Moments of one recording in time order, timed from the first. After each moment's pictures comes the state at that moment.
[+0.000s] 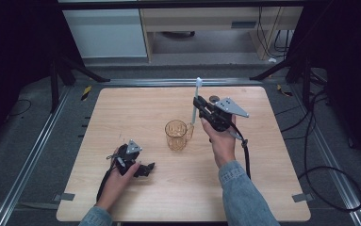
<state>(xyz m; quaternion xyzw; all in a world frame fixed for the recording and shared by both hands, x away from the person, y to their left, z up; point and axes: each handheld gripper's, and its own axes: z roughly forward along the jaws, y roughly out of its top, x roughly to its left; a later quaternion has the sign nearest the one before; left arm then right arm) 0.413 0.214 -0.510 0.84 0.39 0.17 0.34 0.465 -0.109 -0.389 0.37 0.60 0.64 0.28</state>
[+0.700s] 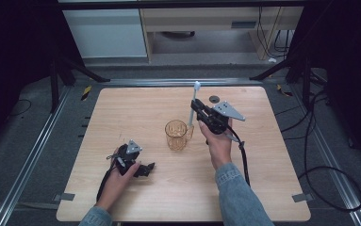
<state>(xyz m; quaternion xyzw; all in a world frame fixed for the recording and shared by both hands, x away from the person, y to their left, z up) 0.413 0.214 -0.511 0.84 0.39 0.17 0.34 0.470 -0.102 -0.410 0.38 0.59 0.66 0.27</state>
